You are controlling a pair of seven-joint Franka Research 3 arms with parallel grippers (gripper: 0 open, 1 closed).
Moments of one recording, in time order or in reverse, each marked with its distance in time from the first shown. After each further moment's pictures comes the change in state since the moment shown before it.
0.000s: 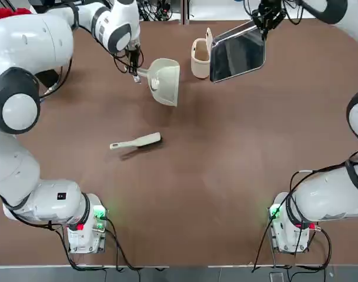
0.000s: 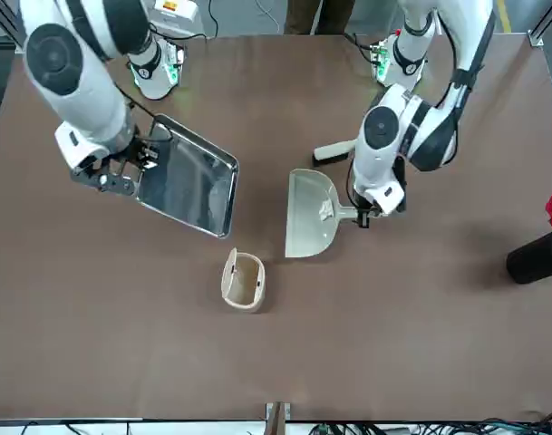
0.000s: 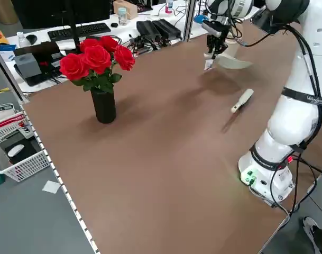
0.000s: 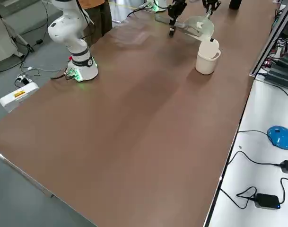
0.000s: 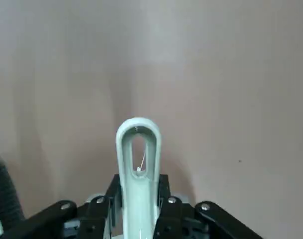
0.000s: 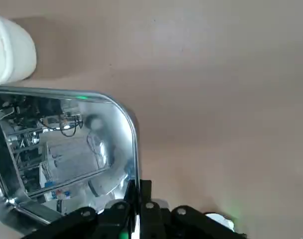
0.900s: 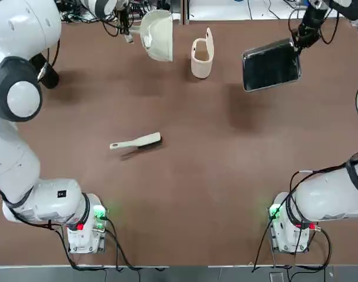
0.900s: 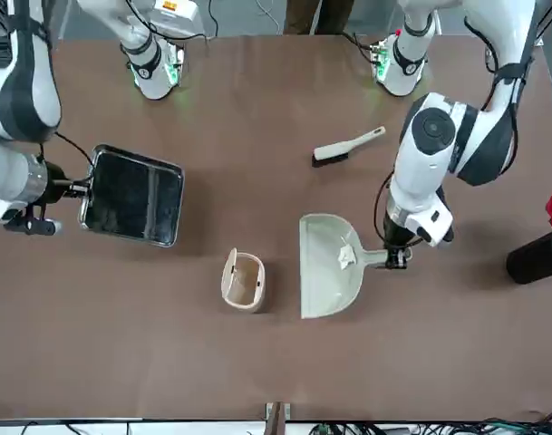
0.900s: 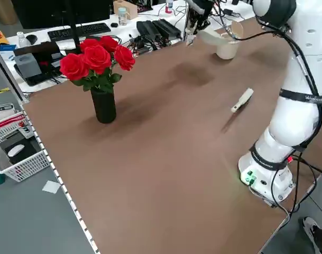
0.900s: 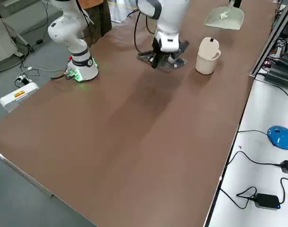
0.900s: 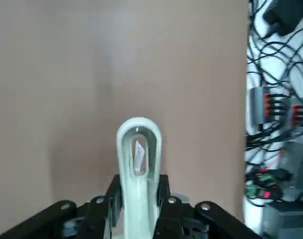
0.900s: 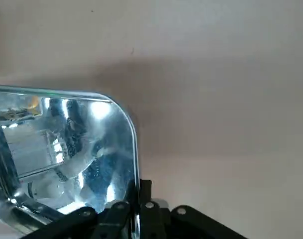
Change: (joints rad) left arm 0.013 0.115 0.018 0.320 0.169 0.000 -0.107; right arm -0.006 -0.007 -0.460 -0.318 0.161 0.278 -0.564
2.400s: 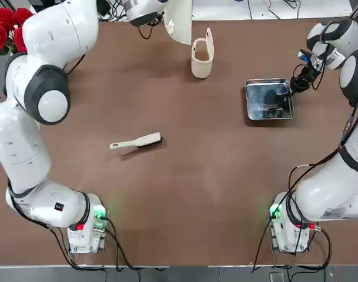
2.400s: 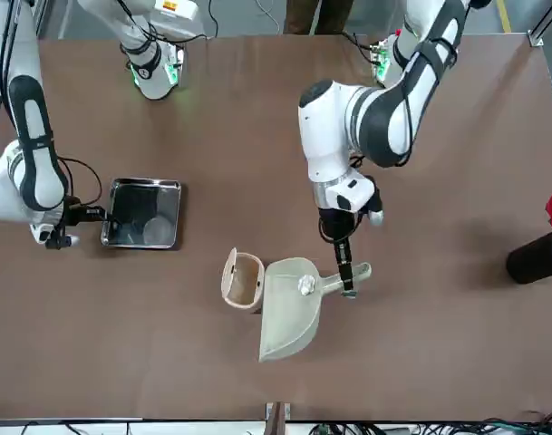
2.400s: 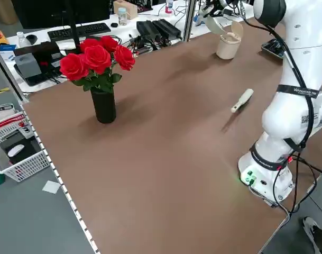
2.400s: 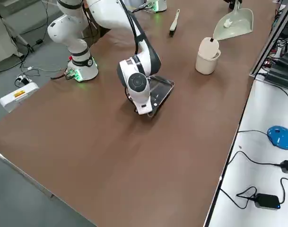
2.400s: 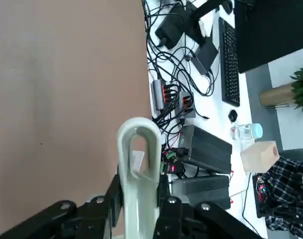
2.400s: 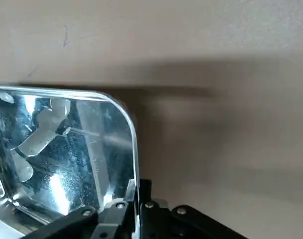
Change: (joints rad) left arm -0.341 0.120 0.082 0.177 0.571 -0.052 -0.465; right arm -0.038 0.300 -0.204 -0.218 0.427 0.387 -0.665
